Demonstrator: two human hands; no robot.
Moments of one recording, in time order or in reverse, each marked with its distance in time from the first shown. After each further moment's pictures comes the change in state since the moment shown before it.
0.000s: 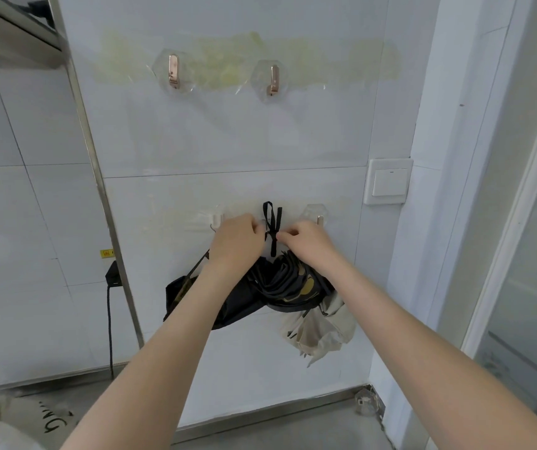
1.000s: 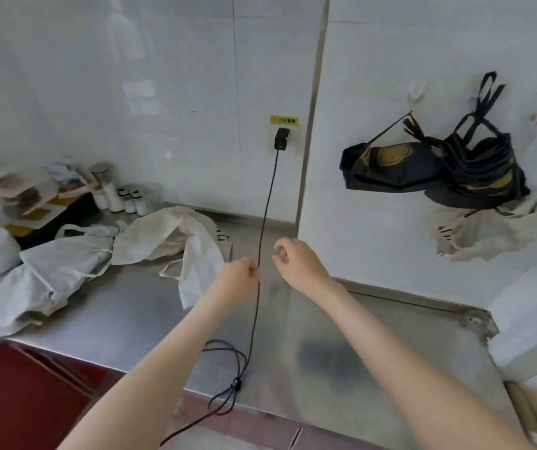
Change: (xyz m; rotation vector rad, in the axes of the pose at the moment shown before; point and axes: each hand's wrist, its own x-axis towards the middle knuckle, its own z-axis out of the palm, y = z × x) left_hand -0.293 -0.247 -0.054 0.148 -0.285 -0.572; right_hand -0.205 -0.055 0.269 -0.096 -0.505 -0.301
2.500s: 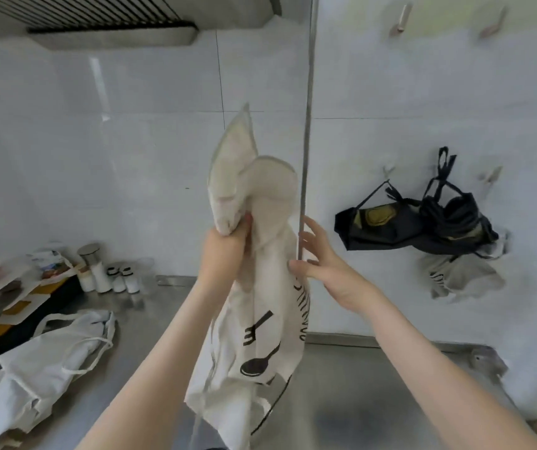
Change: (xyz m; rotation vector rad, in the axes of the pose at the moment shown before) left_hand 0.017 0.056 -0.167 -0.916 0.299 0.260; right_hand 0.018 -0.059 -0.086 0.810 -0.001 -0.072
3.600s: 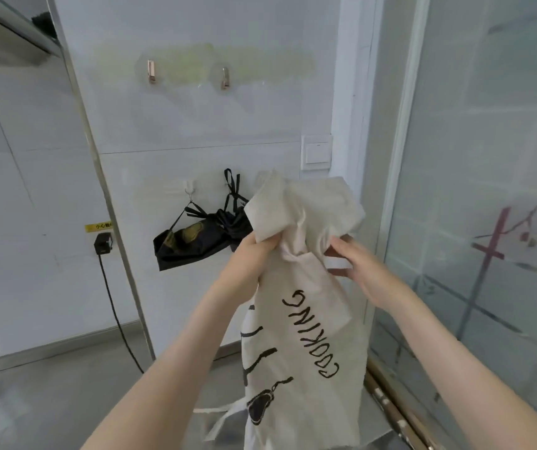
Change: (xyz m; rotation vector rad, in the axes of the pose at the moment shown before) left_hand -0.127 0.085 0.281 -0.312 -0.752 -0.173; right_hand -0.265 -0.037 -0.224 0.000 0.567 -0.016
